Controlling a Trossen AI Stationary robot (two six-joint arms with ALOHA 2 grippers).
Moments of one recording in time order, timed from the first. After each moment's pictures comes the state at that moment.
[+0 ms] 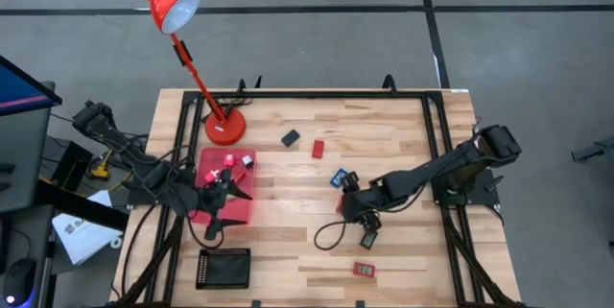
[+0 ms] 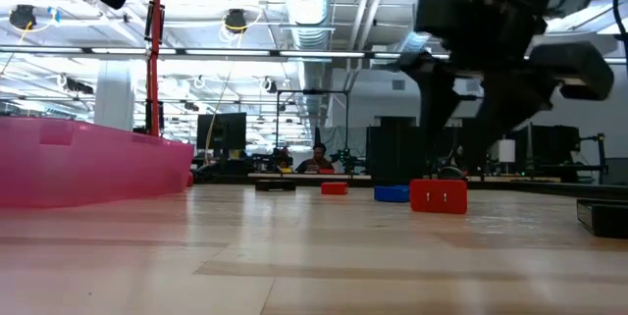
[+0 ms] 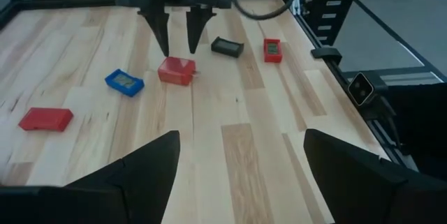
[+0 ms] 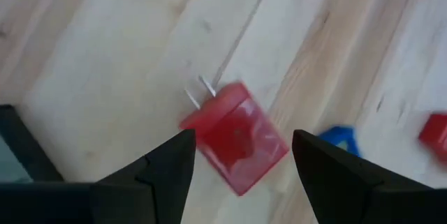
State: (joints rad) left arm -0.65 0.86 0.59 -0.23 -0.49 -0.26; right arm 0.33 1.63 0.96 -0.49 0.21 -0.28
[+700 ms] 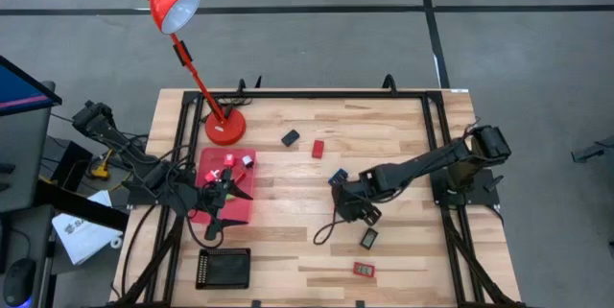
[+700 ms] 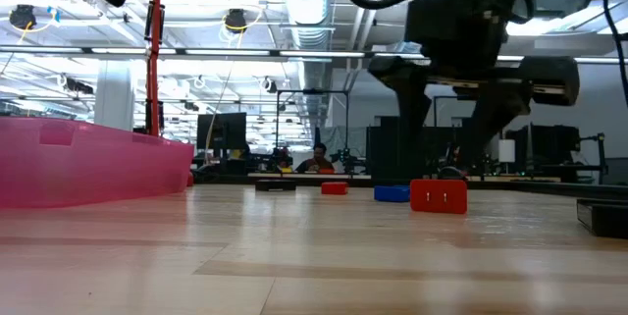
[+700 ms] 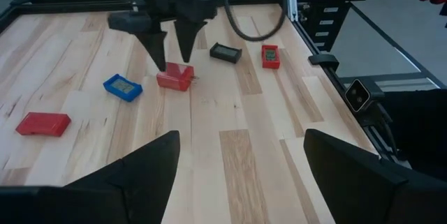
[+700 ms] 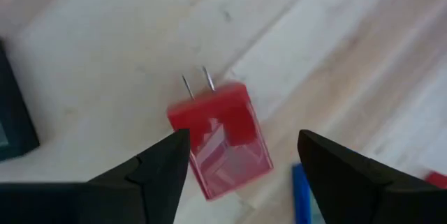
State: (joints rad) left arm -0.65 0.86 0.59 -0.21 -0.48 -0.26; right arm 0.24 1.71 1.06 -0.58 0.09 -0.61
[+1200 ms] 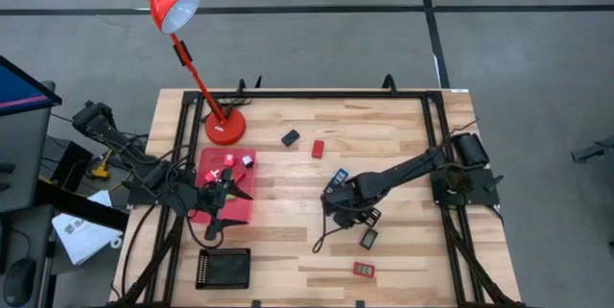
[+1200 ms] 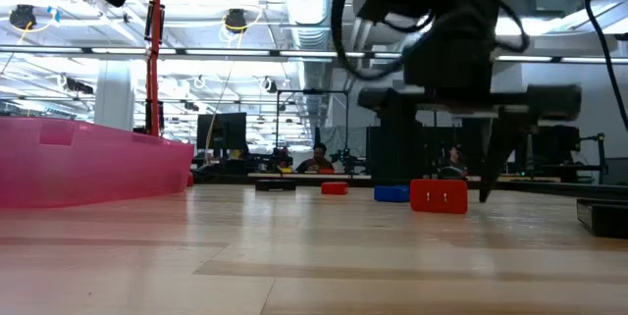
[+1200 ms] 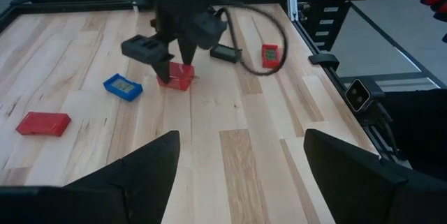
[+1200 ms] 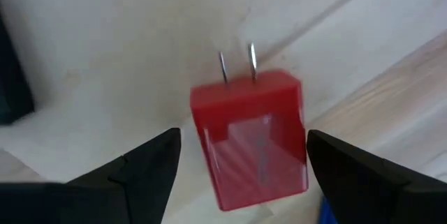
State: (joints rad) left arm -0.65 0.86 0.59 -0.21 -0.48 -0.26; right arm 0.25 1.89 1.21 -0.77 0.09 -0.72
